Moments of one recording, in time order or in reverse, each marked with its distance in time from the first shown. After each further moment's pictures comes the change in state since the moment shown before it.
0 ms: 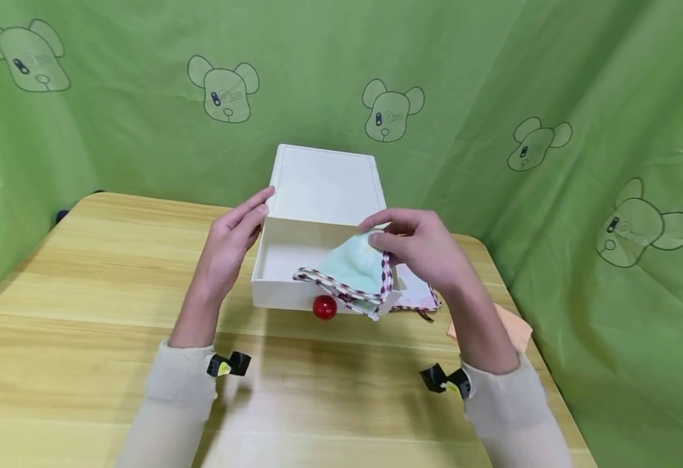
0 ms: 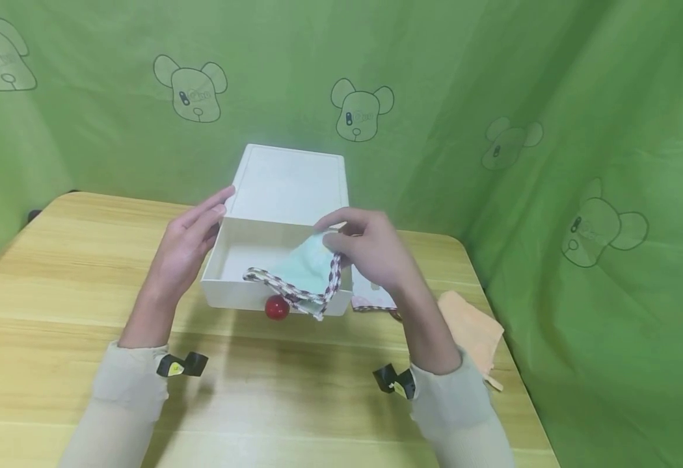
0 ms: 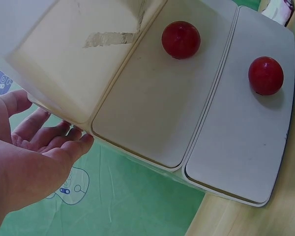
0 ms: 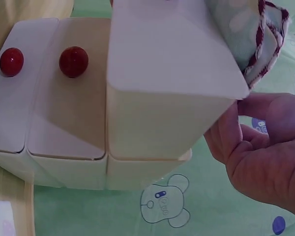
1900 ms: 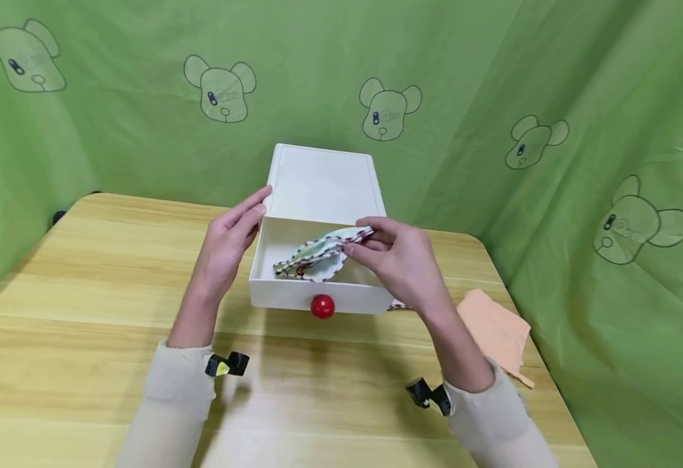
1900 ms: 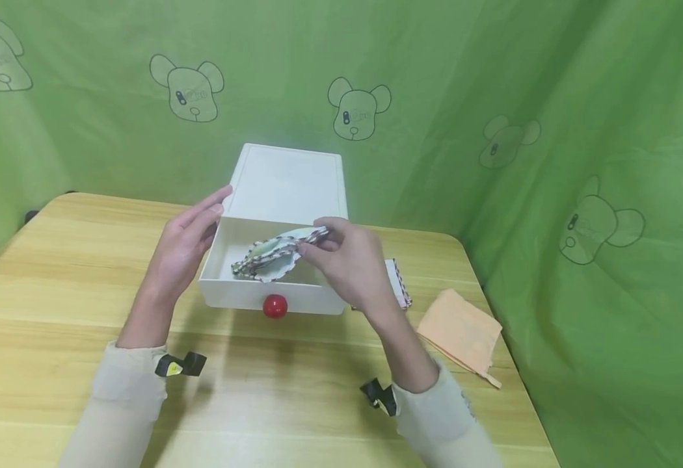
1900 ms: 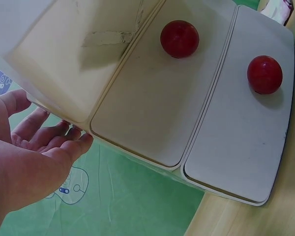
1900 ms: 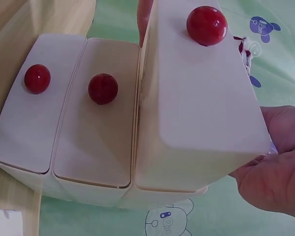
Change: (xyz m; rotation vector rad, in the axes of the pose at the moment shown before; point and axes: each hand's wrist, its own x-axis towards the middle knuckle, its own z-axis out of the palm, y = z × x) left_hand 0.002 -0.002 0.000 0.000 0.003 -0.002; right_hand -0.008 0.000 0.038 -0.037 0.160 -0.045
